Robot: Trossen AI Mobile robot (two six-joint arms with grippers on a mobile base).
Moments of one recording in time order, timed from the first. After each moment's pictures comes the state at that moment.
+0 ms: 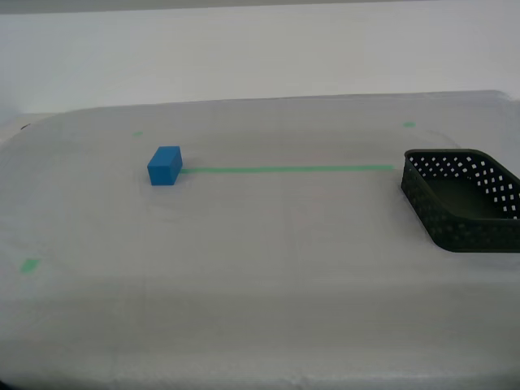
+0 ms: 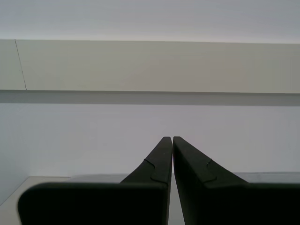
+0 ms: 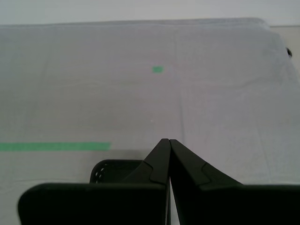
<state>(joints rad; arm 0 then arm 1) 0.00 1.12 1.02 -0.61 0.00 0.02 0.00 1.05 0.52 0.61 -0.01 0.00</state>
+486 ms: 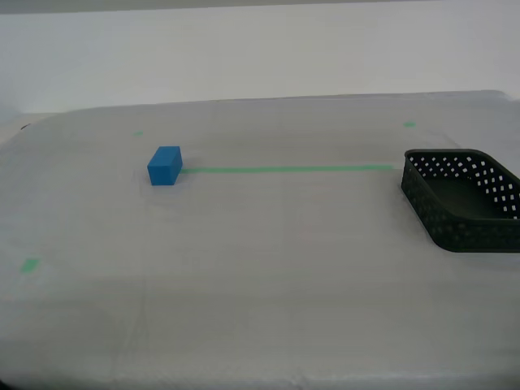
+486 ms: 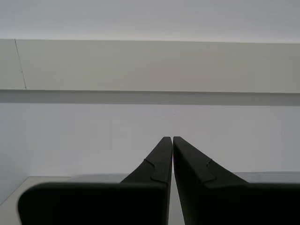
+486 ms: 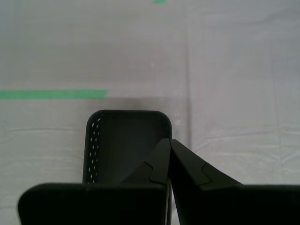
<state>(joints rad) 0.00 1.32 1.18 -0.88 0.00 0.02 0.00 1.05 0.52 0.61 -0.01 0.00</state>
